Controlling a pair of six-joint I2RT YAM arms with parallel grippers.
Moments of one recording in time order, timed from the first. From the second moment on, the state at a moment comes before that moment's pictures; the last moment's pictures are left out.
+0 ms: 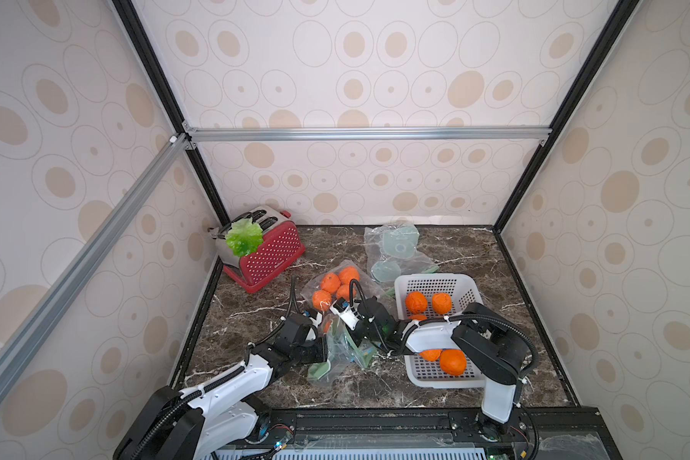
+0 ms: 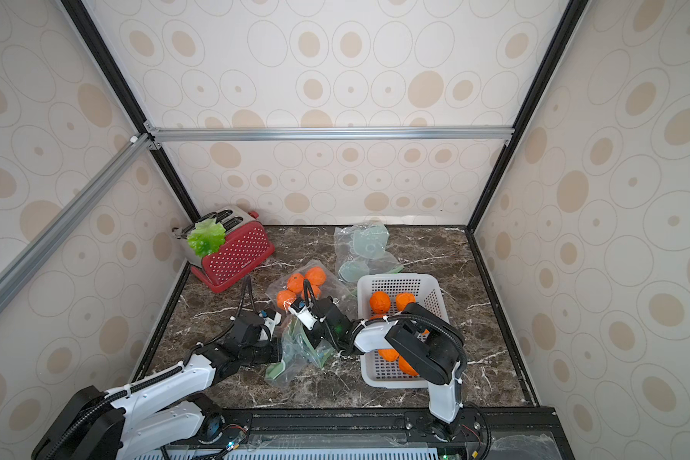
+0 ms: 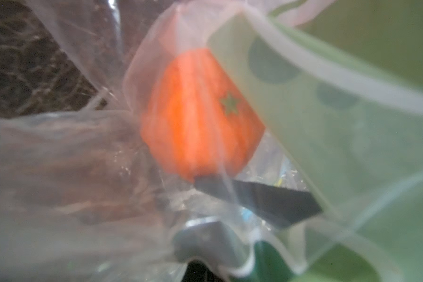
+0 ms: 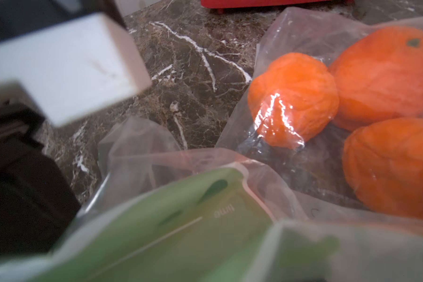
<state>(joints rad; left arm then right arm) -0.56 1.05 0.34 -0.15 0.27 -0.65 0.93 1.87 0.89 0.40 -0.20 0.04</state>
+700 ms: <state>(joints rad) -0.56 0.81 0.40 -0.53 -0.30 -0.70 0.92 1.30 0.74 -0.04 -0.27 -0.09</state>
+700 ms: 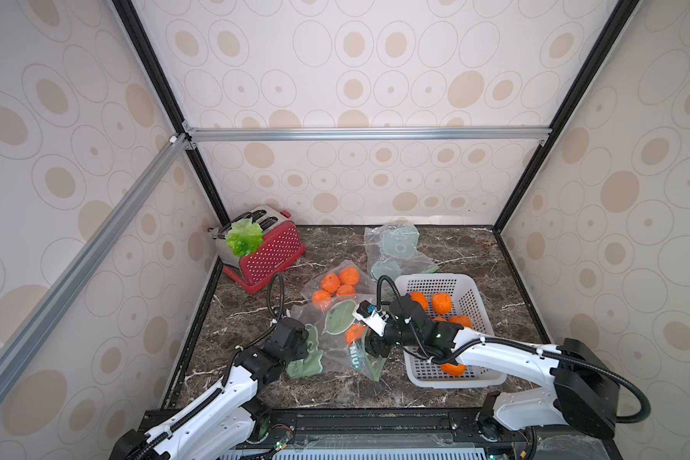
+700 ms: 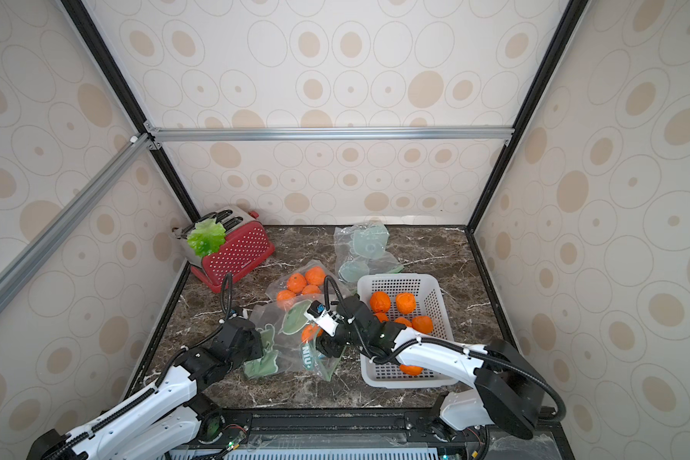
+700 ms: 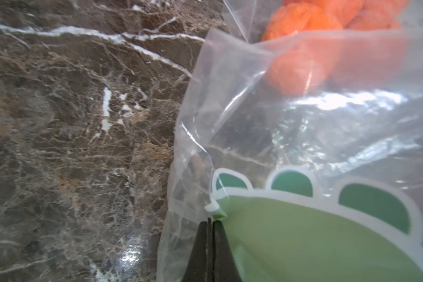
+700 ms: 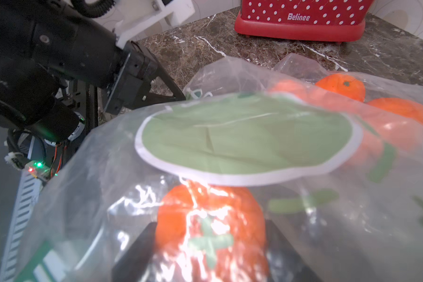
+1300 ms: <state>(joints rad) -0.56 0.73 0.40 -0.62 -0.44 -0.71 0.87 1.04 0.80 -0.41 -0.13 -0.09</state>
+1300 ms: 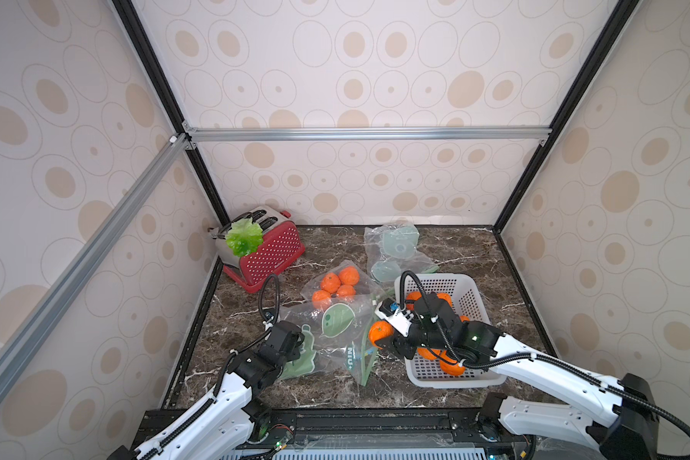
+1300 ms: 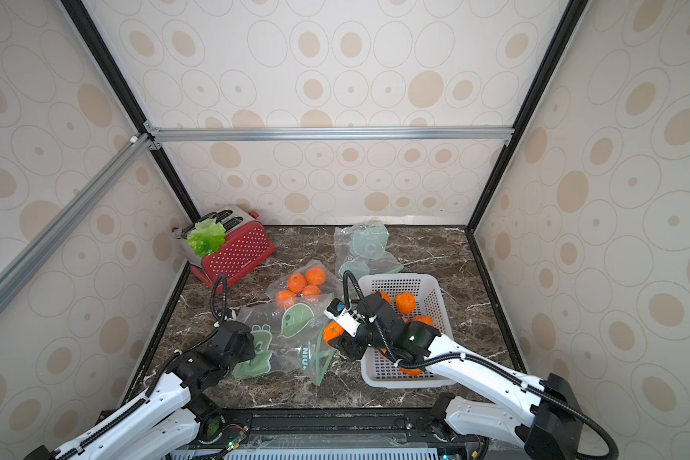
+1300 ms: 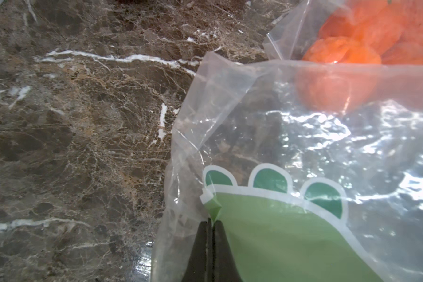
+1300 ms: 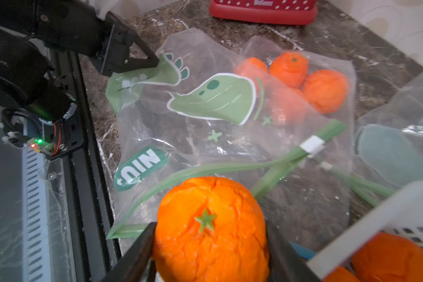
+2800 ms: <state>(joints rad) -0.56 0.65 0.40 -0.64 -0.45 -0.69 0.29 1.53 0.94 -0.49 0.41 0.23</state>
